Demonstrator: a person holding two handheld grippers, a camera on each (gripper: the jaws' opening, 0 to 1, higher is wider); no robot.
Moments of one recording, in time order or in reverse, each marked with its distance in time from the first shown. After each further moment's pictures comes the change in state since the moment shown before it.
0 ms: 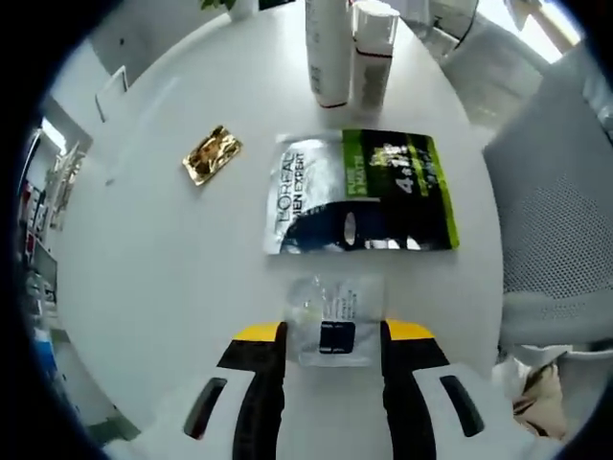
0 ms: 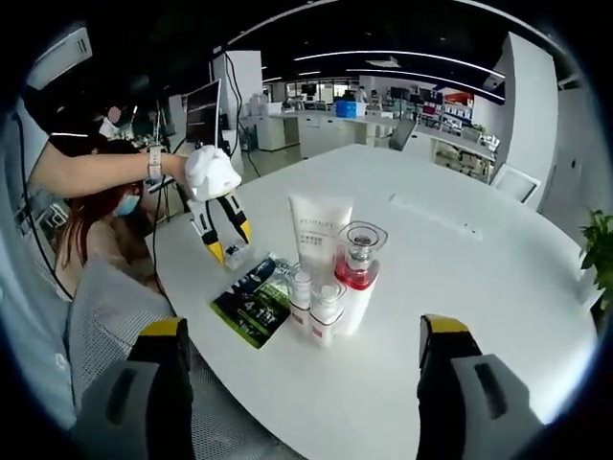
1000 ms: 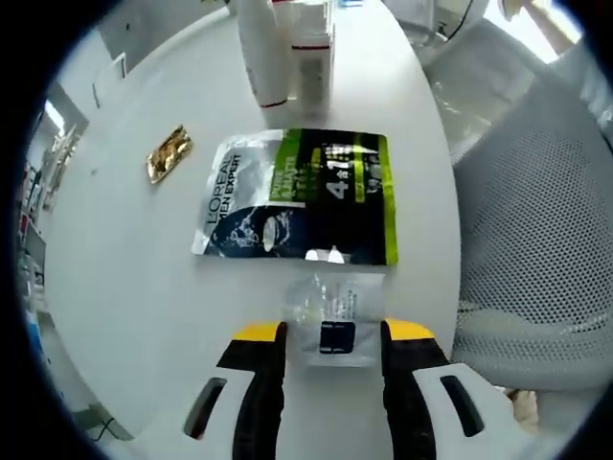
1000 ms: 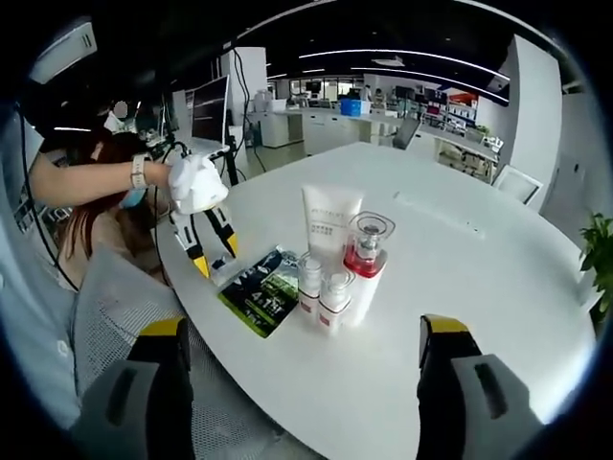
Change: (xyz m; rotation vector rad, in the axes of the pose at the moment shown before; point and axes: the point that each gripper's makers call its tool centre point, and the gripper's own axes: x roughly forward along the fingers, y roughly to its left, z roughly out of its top) left arm 0.010 -0.057 0.002 -0.059 0.001 -0.049; right arm -0.008 0.009 -0.010 -0.014 0.012 0.013
